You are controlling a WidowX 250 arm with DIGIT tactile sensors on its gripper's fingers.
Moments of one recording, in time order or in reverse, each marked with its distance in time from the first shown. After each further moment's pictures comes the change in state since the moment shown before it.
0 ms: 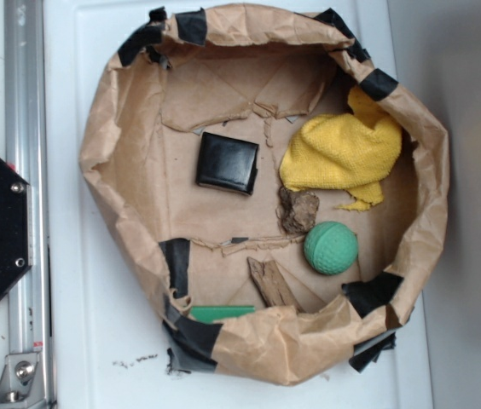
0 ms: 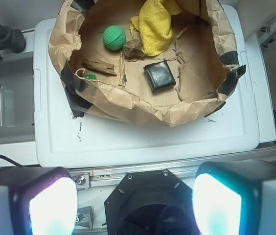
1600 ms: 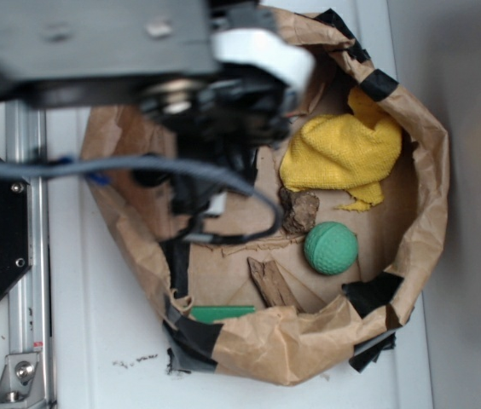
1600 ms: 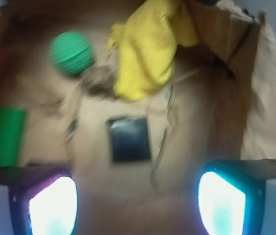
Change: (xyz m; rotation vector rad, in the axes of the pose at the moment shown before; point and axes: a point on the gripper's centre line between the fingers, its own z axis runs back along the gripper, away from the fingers) arm 0.117 0.062 -0.147 0.096 0.066 -0.243
